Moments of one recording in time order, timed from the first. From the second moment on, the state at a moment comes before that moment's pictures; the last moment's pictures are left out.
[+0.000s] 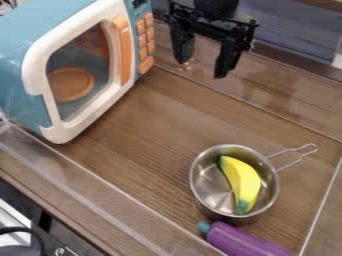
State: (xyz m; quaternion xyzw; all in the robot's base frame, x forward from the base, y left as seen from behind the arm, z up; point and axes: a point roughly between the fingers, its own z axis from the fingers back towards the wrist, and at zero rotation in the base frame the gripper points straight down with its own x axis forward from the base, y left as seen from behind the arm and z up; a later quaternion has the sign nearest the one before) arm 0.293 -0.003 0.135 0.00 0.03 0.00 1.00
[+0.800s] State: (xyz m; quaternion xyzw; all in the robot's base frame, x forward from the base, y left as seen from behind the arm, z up) arm 0.297 0.036 0.120 0.00 -0.01 -0.04 1.00
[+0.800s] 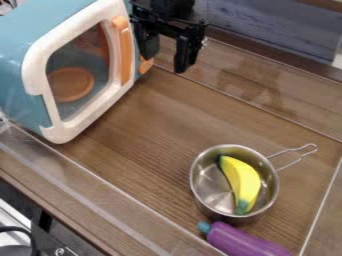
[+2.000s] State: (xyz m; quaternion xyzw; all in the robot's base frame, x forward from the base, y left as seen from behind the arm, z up) arm 0.302 0.016 0.123 -0.01 -0.04 -0.07 1.00
